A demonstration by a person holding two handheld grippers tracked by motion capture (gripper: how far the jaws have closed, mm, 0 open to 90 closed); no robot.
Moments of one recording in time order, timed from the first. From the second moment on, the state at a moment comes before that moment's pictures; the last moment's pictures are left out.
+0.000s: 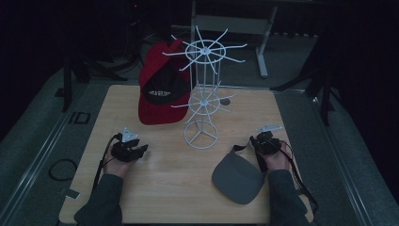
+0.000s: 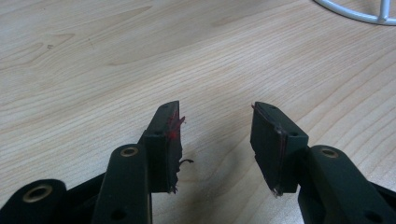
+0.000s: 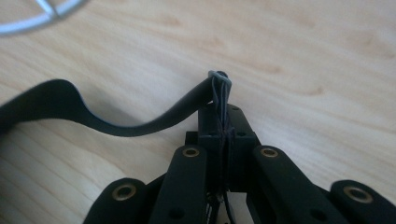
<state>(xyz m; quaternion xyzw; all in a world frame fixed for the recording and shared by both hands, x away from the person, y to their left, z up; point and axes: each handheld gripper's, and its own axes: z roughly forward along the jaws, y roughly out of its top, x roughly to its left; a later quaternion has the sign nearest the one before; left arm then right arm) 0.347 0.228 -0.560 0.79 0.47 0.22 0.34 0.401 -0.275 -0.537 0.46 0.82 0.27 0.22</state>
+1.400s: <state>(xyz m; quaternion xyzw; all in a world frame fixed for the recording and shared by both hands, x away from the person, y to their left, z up) 0.347 0.227 -0.561 0.79 0.46 0.22 0.34 0.398 -0.268 -0.447 0.42 0.76 0.41 0.29</state>
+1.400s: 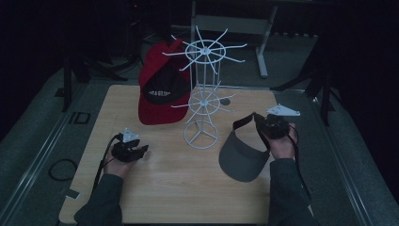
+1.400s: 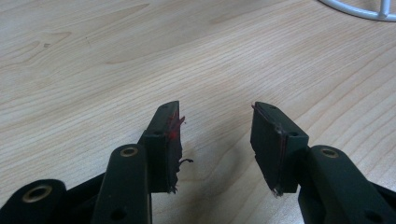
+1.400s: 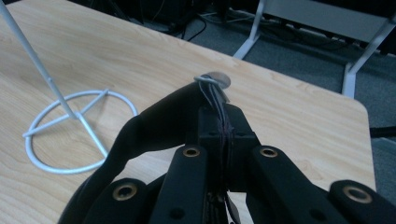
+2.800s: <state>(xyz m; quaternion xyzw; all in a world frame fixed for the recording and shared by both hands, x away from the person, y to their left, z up) 0.347 0.226 -0.561 0.79 0.46 0.22 0.34 0.377 -0.249 -0.384 0.35 0.73 0.47 0.34</state>
